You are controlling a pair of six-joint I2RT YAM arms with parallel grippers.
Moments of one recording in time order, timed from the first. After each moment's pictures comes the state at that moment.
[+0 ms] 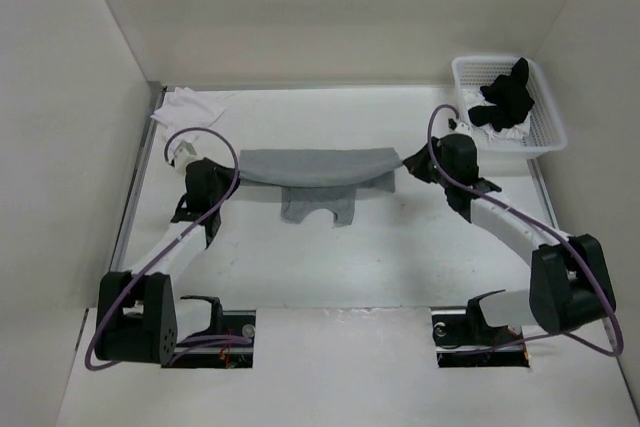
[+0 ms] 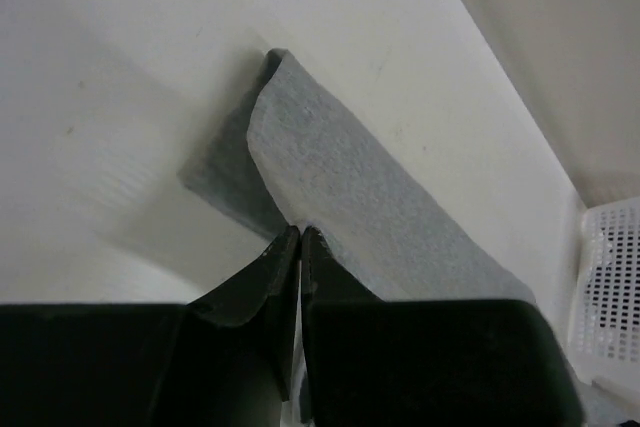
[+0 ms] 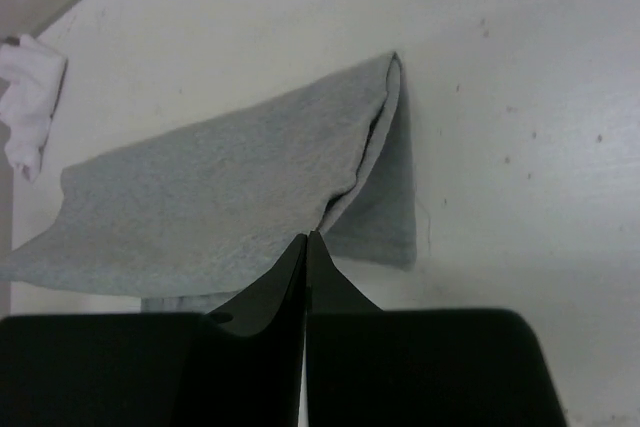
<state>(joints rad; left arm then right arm) -0.08 1.21 0.54 0.26 -0.12 -0.88 0.26 1.36 0.79 0.12 -0.03 0.67</state>
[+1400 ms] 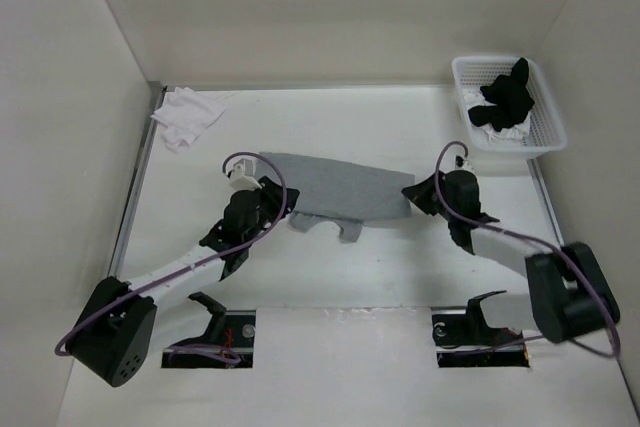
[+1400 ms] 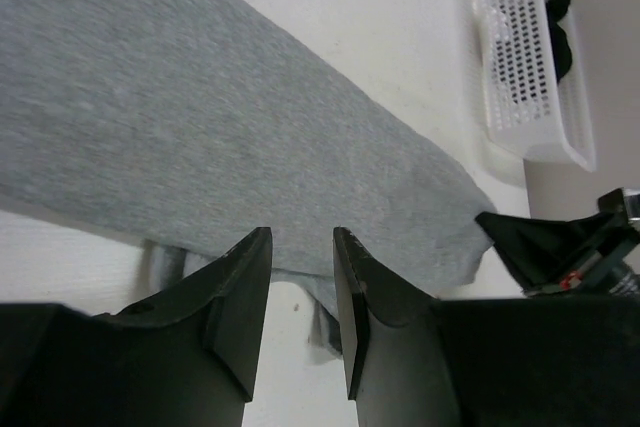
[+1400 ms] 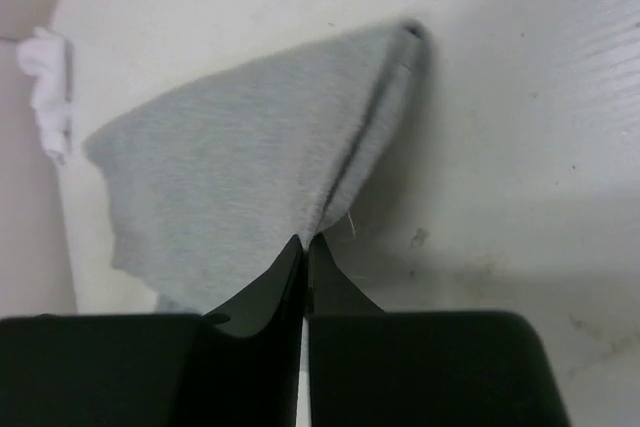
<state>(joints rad) -0.53 1.09 0.35 0.44 -0.15 -0.90 0.26 1.36 0.44 0.41 -0.11 0.91</state>
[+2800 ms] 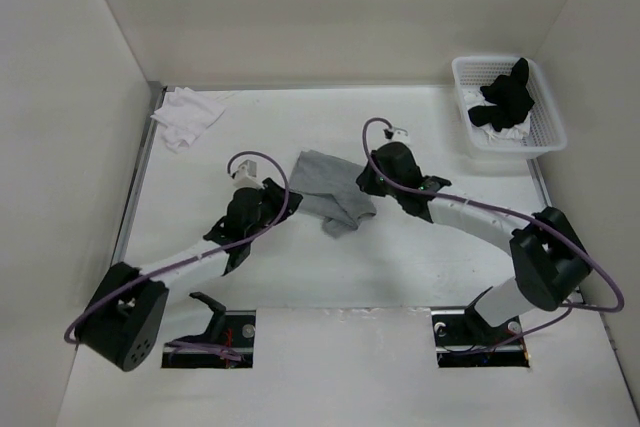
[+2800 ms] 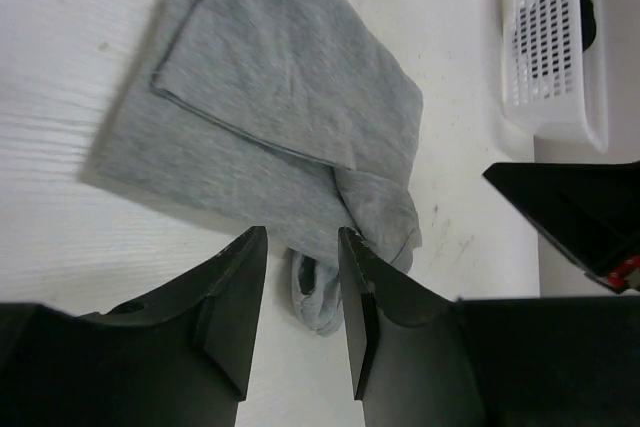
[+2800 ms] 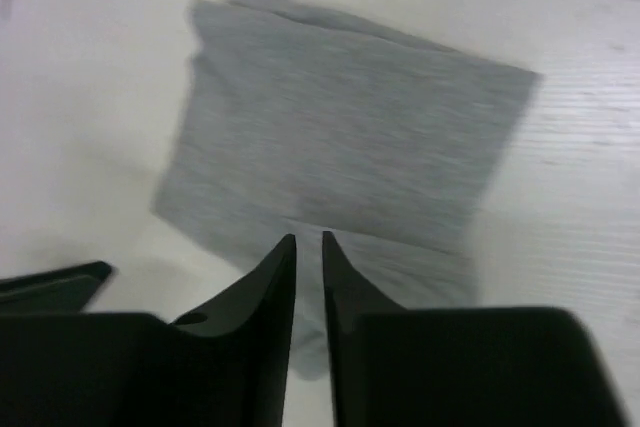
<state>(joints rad) -0.50 1.14 0.34 0.44 -0.06 -0.93 0.67 1.52 0.96 -0.03 0.17 0.70</state>
